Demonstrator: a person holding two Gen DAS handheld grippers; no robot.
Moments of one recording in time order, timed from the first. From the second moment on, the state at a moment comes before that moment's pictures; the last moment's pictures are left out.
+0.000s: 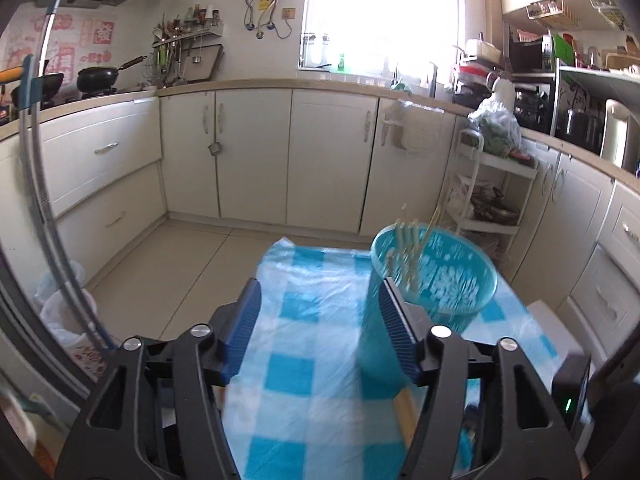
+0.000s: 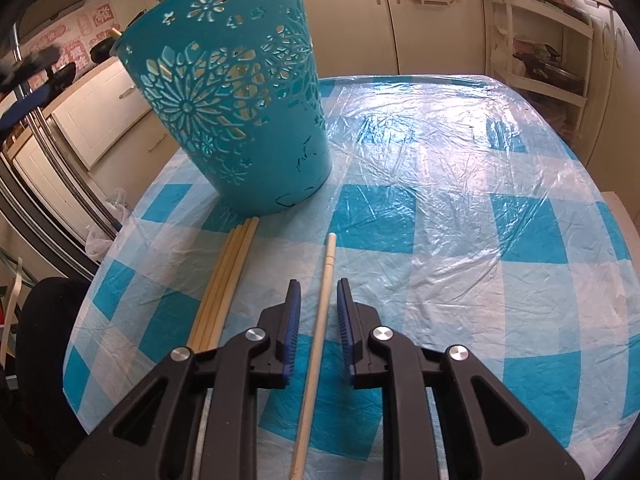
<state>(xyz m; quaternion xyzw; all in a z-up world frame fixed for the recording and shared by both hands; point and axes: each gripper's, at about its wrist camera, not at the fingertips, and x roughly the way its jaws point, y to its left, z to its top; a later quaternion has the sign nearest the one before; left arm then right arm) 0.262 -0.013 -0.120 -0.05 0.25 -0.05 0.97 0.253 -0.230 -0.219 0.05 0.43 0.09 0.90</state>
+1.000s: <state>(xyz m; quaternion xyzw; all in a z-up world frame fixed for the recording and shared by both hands) 0.214 0.029 -0.207 -0.08 0.34 -0.08 0.93 0.248 -0.223 -0.216 0.02 0.45 0.05 0.89</state>
